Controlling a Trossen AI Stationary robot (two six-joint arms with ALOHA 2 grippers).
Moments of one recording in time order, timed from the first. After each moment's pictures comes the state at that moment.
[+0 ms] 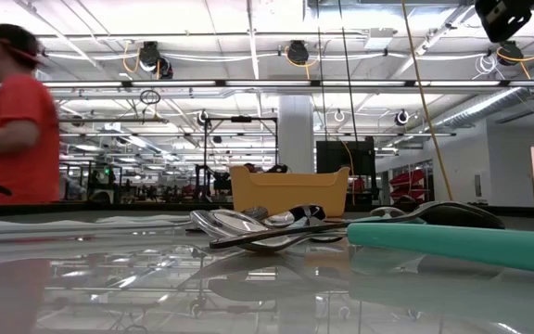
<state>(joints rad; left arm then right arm) -1.19 1.64 1.54 -1.57 -0.77 -1.75 0.81 0.90 0.47 0.18 0.76 0.39</state>
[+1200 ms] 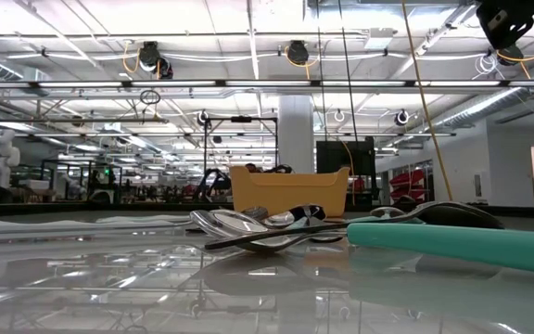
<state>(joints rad) -1.19 1.69 1.45 -1.45 -0.28 -2.34 0.81 0.91 0.47 0.13 0.76 0.43</state>
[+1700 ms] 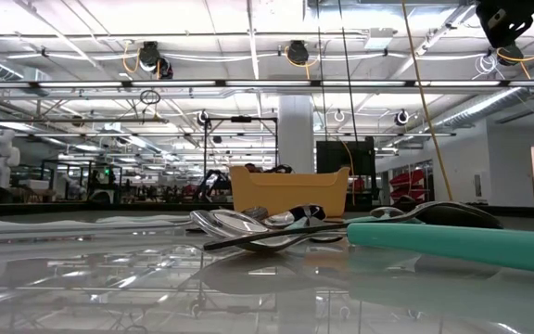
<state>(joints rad) -1.11 1.69 1.59 -1.56 -0.19 -2.33 0.81 0.91 0.47 0.13 0.76 0.41</state>
